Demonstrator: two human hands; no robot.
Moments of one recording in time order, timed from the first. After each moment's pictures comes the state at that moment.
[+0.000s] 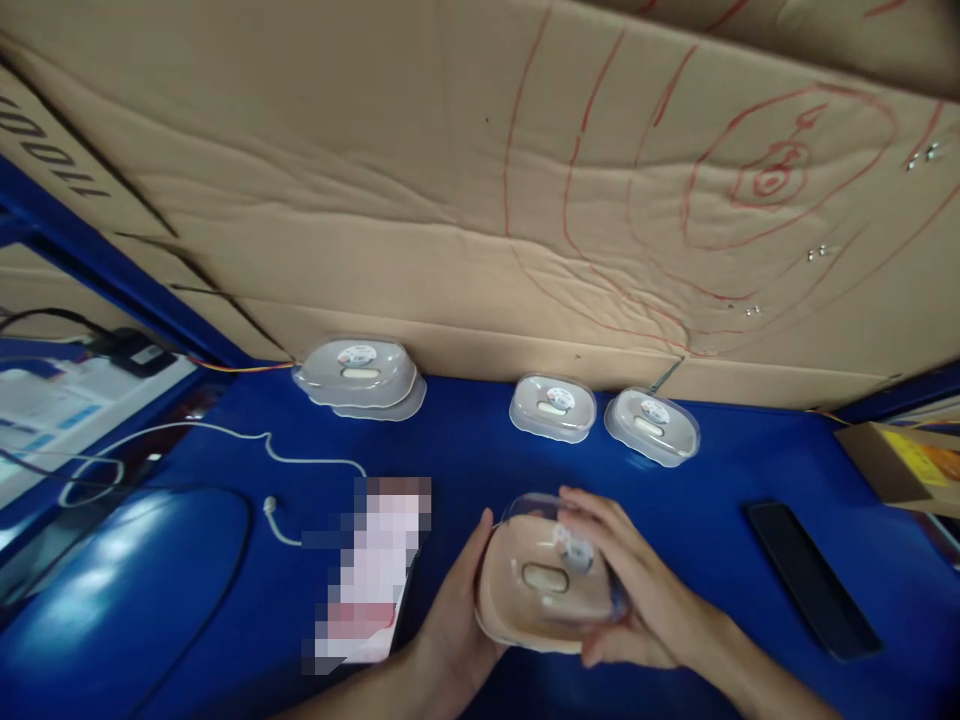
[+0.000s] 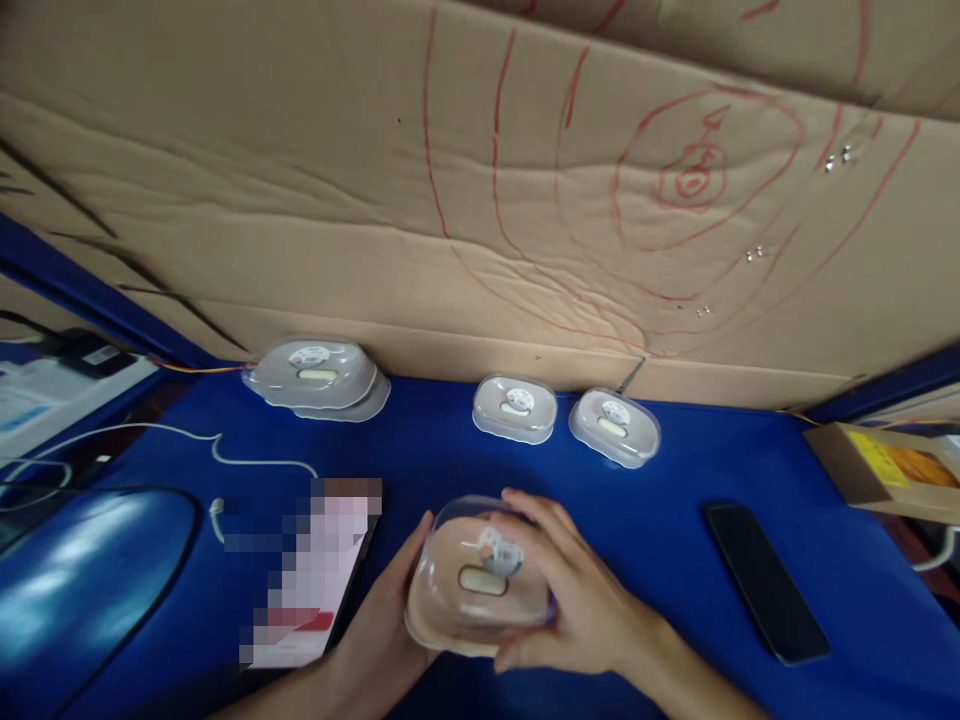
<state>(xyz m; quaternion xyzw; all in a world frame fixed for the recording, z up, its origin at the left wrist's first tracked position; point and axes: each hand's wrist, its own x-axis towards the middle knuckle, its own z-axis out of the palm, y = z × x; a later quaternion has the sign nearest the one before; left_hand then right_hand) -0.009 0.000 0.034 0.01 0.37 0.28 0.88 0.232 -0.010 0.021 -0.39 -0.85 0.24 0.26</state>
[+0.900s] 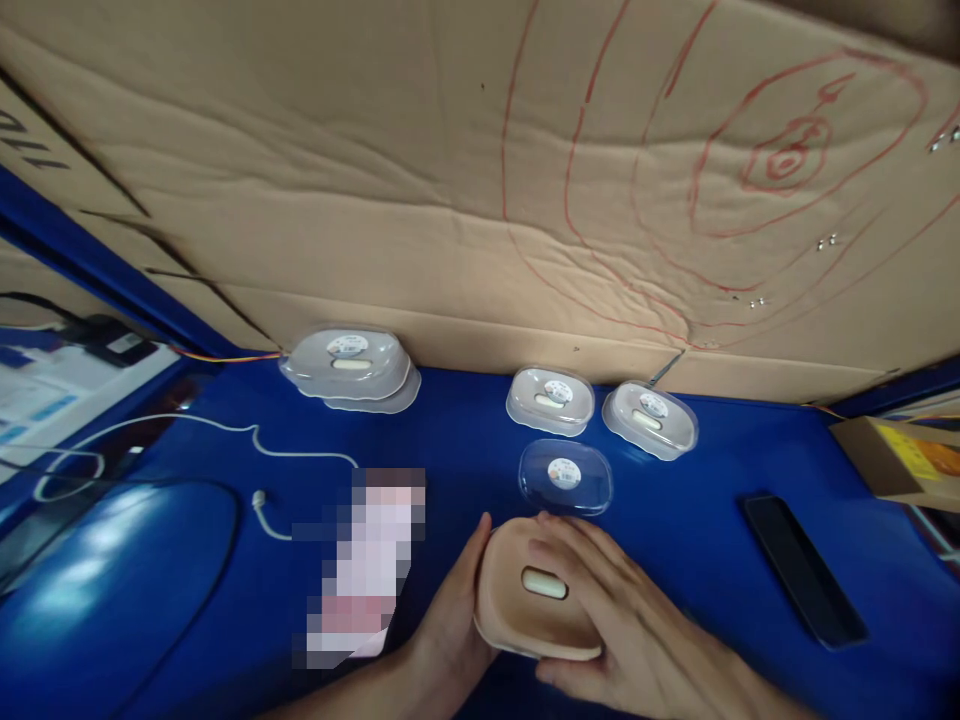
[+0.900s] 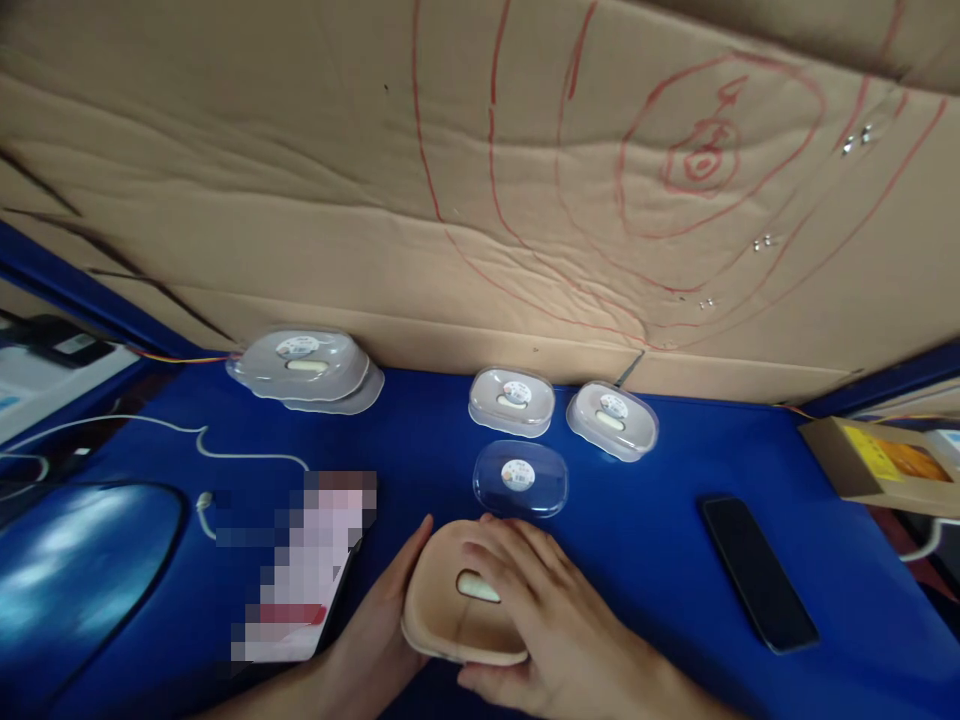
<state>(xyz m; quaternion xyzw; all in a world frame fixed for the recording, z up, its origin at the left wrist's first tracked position) -0.008 -0.005 0.030 0.03 0.40 0.27 0.88 0.207 -0.039 0.037 -0.45 -0.85 0.26 0.13</state>
